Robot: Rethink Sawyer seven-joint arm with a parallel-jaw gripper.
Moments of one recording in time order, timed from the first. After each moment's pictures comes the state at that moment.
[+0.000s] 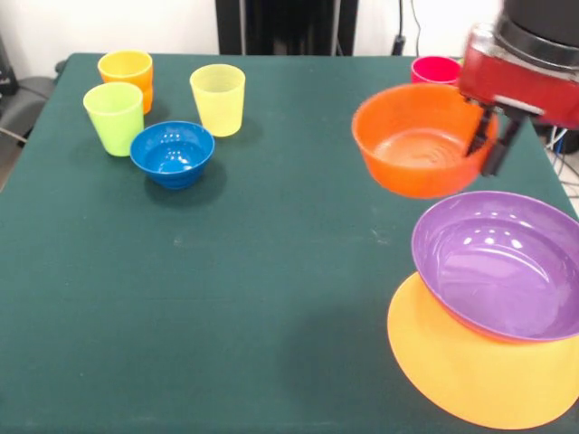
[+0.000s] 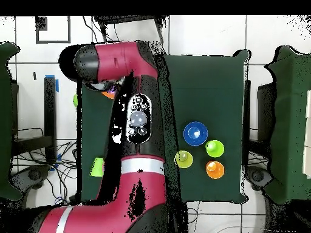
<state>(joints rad) 0.05 -0.39 -0.04 0.87 -0.11 1.07 2.22</state>
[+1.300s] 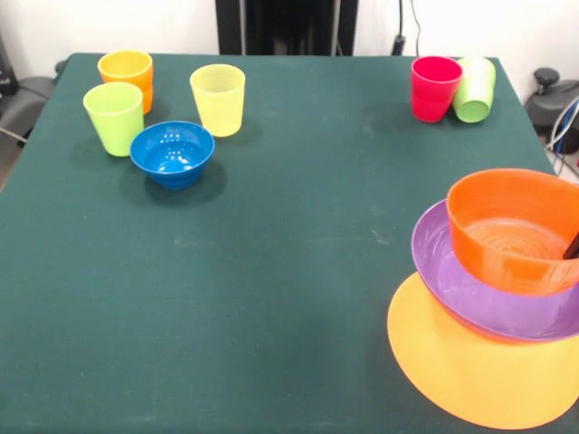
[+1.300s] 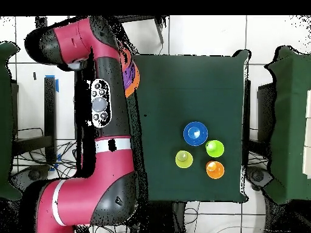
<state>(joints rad) 0.16 -0.04 -0.18 0.25 -0.13 1.21 2.22</state>
